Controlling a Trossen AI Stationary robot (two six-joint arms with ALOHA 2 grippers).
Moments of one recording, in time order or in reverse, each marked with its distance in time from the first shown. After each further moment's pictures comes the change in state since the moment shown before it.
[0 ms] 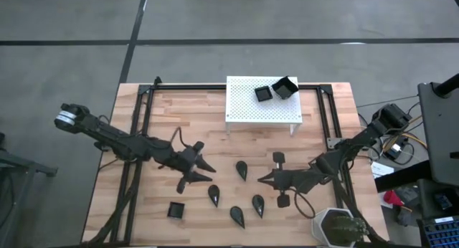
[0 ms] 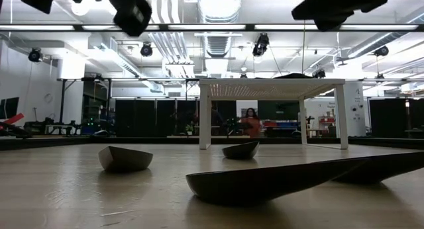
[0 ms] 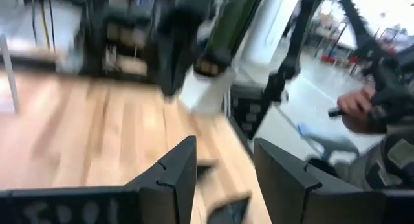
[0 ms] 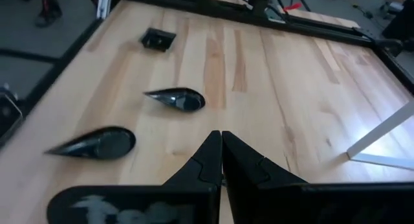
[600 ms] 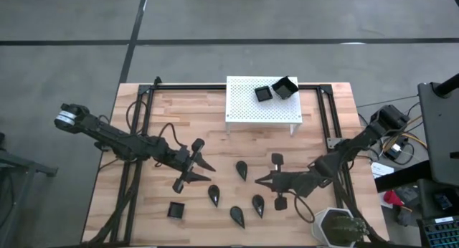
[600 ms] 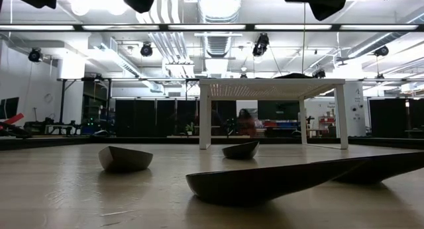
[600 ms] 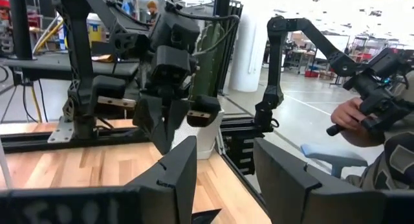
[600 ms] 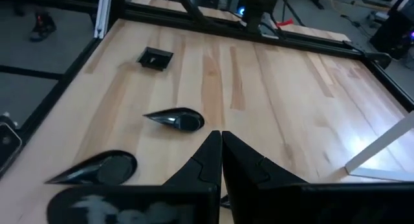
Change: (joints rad) left arm 0.009 0.000 0.000 0.182 0.053 0.175; right arm 0.021 0.034 0.059 0.017 0.054 0.005
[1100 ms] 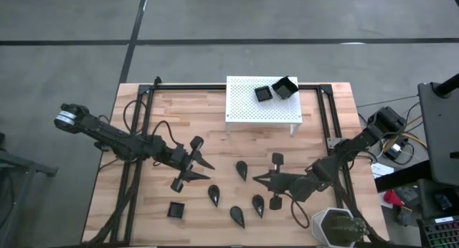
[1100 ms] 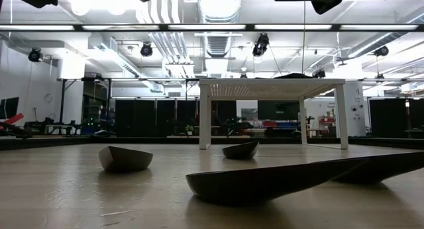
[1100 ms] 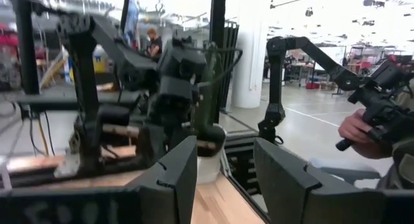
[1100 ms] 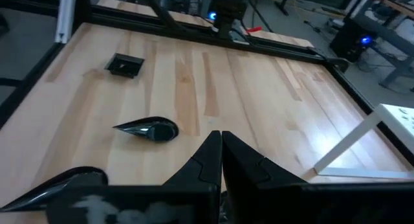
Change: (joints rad) left arm 0.002 -0.003 0.001 0.085 0.000 0.062; right arm 0.015 0.057 0.052 -0.006 0.138 -0.003
